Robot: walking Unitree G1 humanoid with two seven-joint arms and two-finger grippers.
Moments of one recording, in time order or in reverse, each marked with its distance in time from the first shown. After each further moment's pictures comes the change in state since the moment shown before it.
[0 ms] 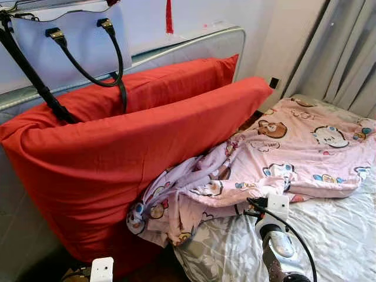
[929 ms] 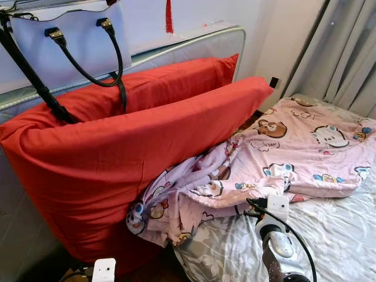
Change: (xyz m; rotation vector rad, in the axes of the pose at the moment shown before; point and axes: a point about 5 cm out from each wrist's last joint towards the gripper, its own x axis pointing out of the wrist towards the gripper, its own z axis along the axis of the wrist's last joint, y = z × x) left arm 0.000 -0.002 -0.001 0.032 0.004 -0.015; right arm 0.000 -0.001 -0.001 -0.013 0.006 -0.015
